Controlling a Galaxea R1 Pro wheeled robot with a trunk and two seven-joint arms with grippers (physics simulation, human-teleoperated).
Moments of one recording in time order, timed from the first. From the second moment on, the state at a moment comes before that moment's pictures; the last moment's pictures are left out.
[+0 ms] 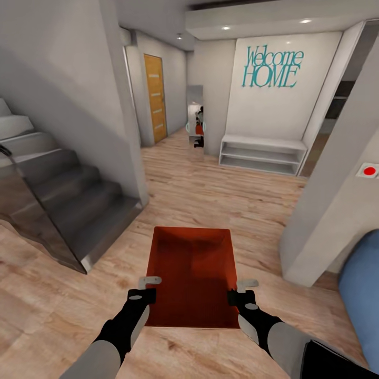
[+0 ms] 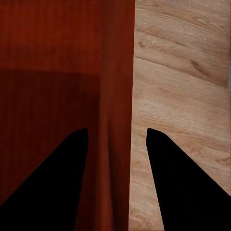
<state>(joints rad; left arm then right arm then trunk) -0.60 -0.16 0.01 -0.57 -0.06 0.27 0.26 -0.79 0.05 1.07 -0.10 -0.99 -0.18 -0.22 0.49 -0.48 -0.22</state>
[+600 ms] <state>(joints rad) -0.60 -0.16 0.01 -0.57 -0.06 0.27 0.26 -0.79 0.05 1.07 -0.10 -0.99 -0.18 -0.22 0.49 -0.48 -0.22</state>
